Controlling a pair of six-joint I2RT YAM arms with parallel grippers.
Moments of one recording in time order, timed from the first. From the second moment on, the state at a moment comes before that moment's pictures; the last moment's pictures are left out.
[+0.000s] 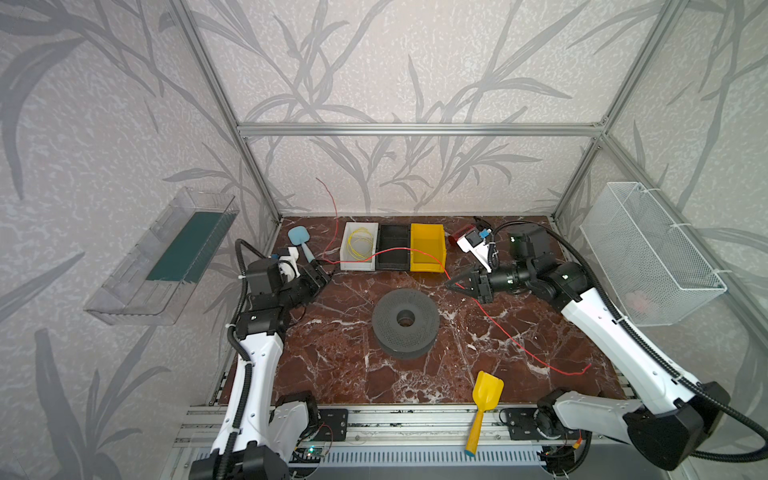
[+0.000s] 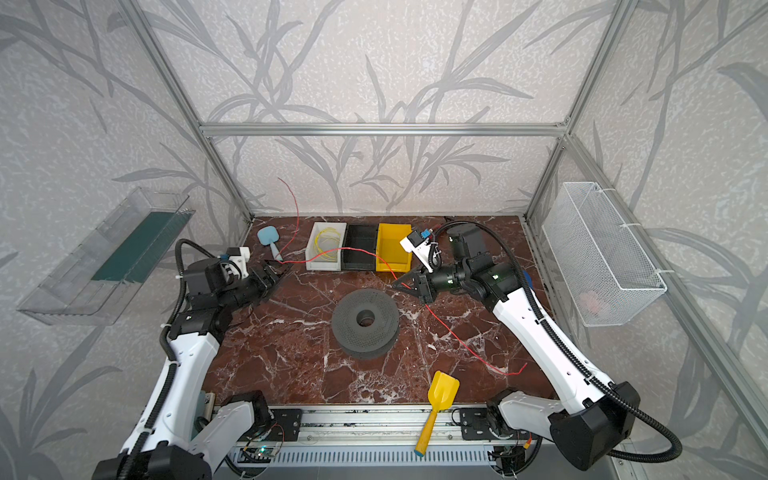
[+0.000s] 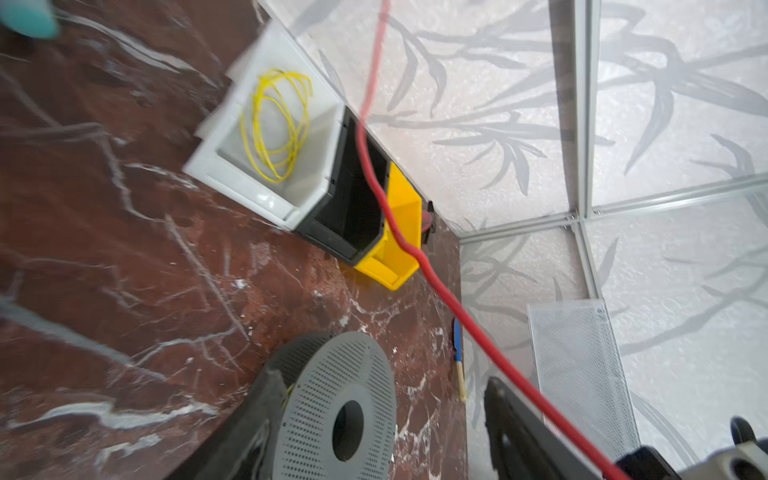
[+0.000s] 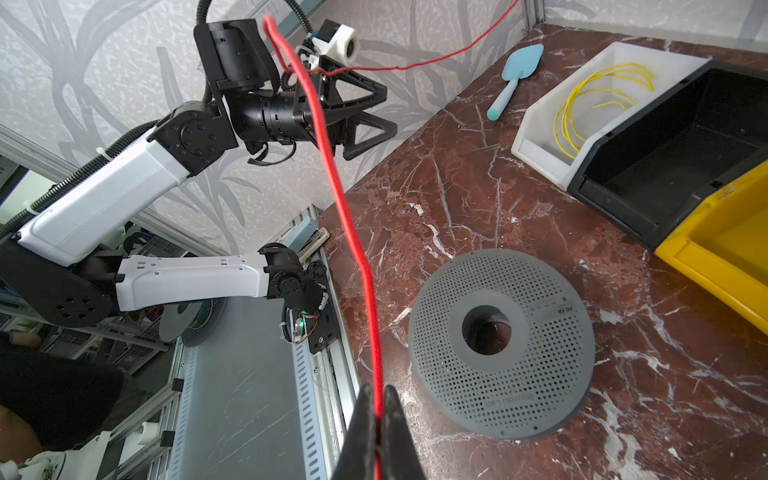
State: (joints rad) left arm 0.25 0.93 0.80 -0.41 0.68 -0.77; right arm 0.47 1.23 1.26 -0.69 -0.89 0.06
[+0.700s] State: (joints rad) left arm 0.36 1.12 0.76 -0.01 0.89 -1.00; right arm 0.47 1.18 1.21 -0.68 -0.94 0.09
